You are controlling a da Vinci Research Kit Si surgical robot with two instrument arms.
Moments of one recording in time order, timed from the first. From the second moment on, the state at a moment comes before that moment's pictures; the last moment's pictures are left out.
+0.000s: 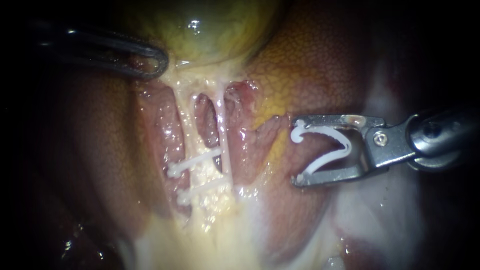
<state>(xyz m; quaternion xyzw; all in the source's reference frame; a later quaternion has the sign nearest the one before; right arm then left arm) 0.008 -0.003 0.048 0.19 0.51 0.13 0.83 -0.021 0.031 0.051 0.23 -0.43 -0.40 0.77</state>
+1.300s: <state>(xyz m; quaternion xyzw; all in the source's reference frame) 0.013 0.002 0.053 0.31 0.56 0.19 0.74 -0.022 0.030 0.051 0.24 -0.43 -0.40 0.77</state>
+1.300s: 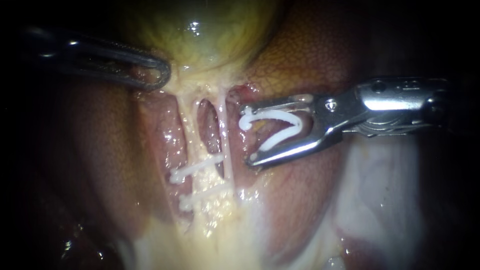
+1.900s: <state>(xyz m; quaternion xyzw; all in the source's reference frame) 0.016 0.001 0.055 0.33 0.56 0.19 0.74 -0.022 0.030 0.051 0.24 -0.43 -0.40 0.77</state>
